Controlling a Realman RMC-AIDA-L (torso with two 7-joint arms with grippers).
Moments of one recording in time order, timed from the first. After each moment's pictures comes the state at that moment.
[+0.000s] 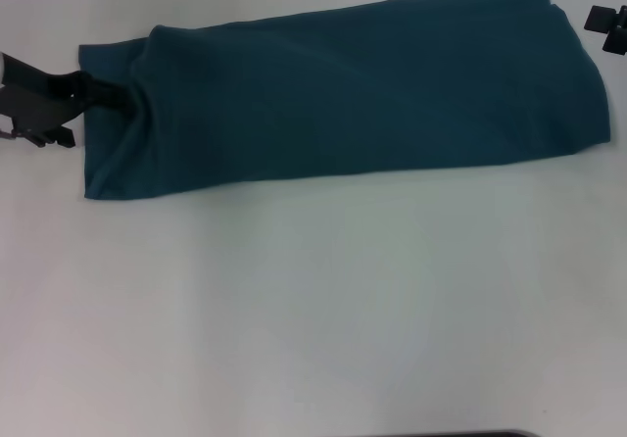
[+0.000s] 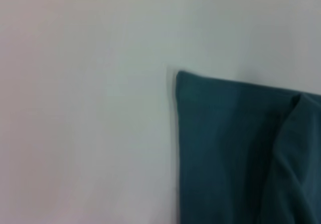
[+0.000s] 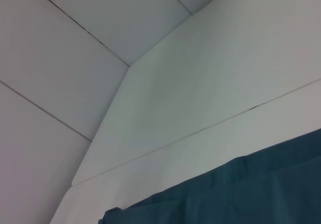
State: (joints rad) left arm -0.80 -2.02 -2.39 -0.73 -0.36 1.25 -2.96; right arm 0.45 1.90 -0.45 -0.62 -2.01 -1.50 2.09
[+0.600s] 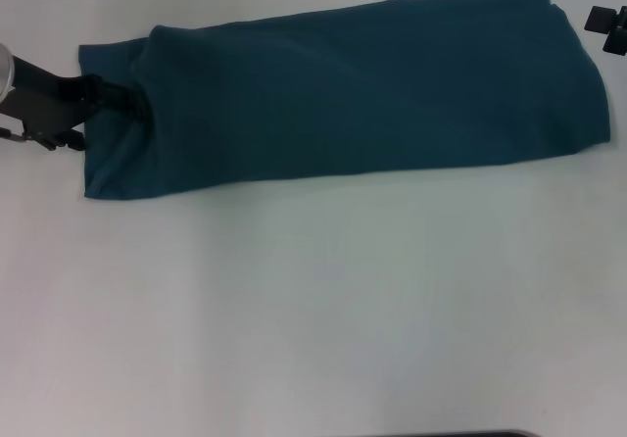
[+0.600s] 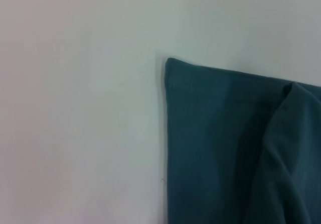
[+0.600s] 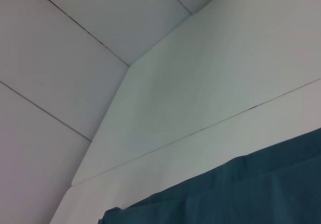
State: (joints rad) left arm -0.80 -2.03 -2.39 -0.73 -0.36 1.26 -2.96; right arm 0.45 1.90 -0.45 -0.62 -2.01 -1.50 2.09
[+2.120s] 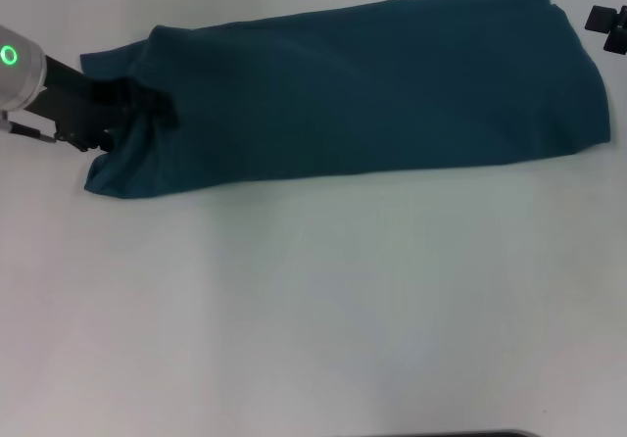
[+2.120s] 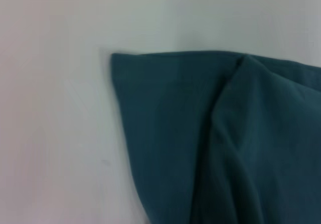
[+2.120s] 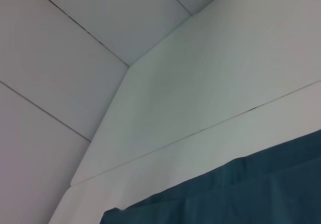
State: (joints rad) left arm -0.82 -2.06 -2.36 -0.74 -0.38 1.29 -2.96; right arm 0.45 1.90 -0.45 -0.62 -2.01 -1.50 2.08
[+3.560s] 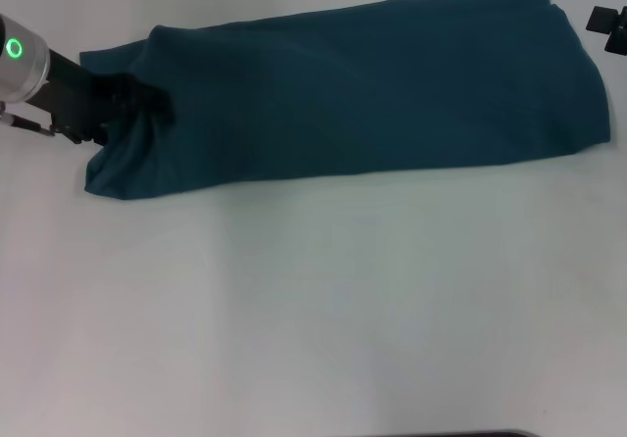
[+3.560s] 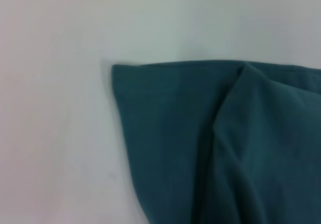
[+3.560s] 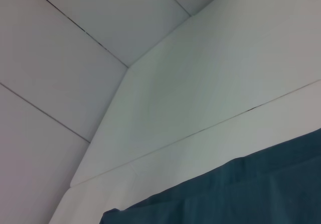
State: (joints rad) left arm -0.84 -2.08 -2.36 -0.79 -0.32 1.30 -2.97; right arm 0.45 1.90 -0.45 -0.62 -2.01 -1.50 2.08
